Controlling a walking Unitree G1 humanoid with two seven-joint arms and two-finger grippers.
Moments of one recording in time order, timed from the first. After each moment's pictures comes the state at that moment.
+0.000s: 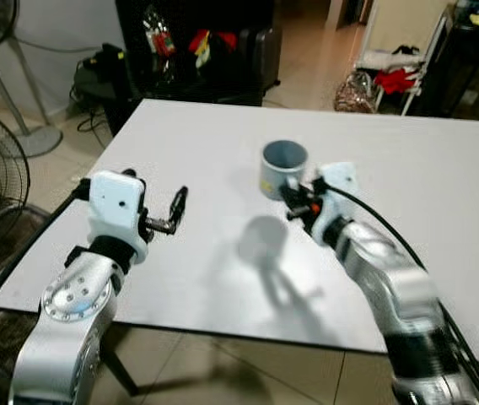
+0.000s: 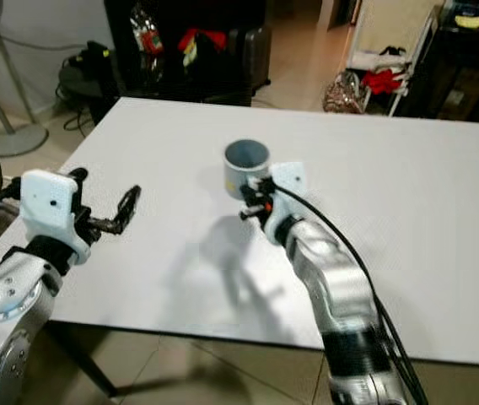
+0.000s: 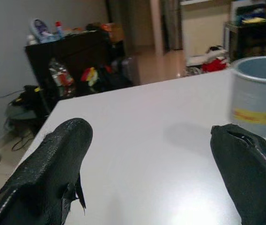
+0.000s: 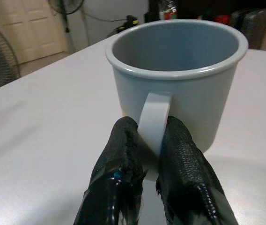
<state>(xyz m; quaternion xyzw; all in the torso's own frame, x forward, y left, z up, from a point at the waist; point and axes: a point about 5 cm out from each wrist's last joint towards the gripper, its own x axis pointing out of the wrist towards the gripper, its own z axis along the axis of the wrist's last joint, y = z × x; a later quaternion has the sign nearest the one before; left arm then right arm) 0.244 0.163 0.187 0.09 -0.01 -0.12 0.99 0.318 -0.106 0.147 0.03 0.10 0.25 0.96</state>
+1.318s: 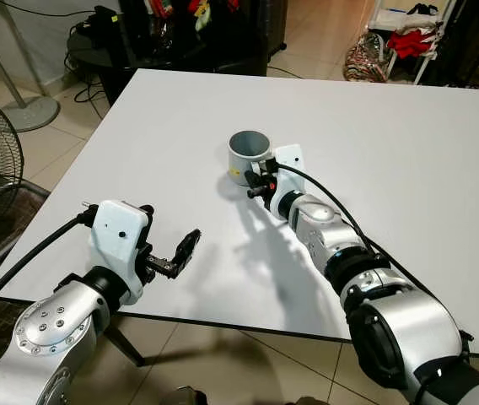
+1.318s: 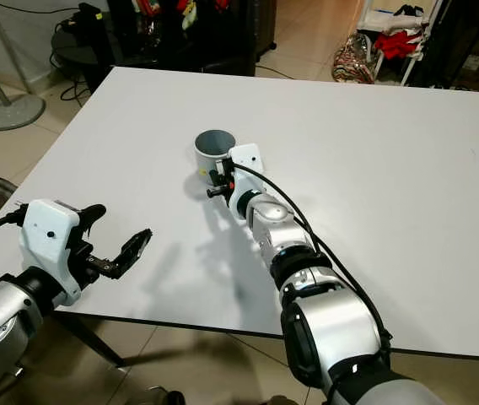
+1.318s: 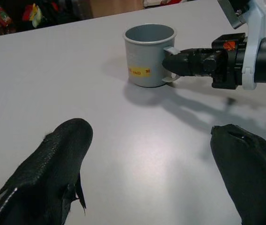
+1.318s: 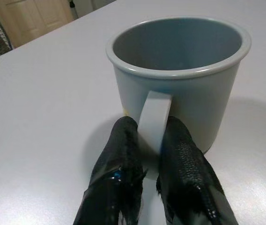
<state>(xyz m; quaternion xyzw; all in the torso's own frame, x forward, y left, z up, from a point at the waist) 0.209 0.163 0.181 0.08 0.08 -0.20 0.97 0.379 -0.061 0.127 0.03 0.11 0.26 0.96</state>
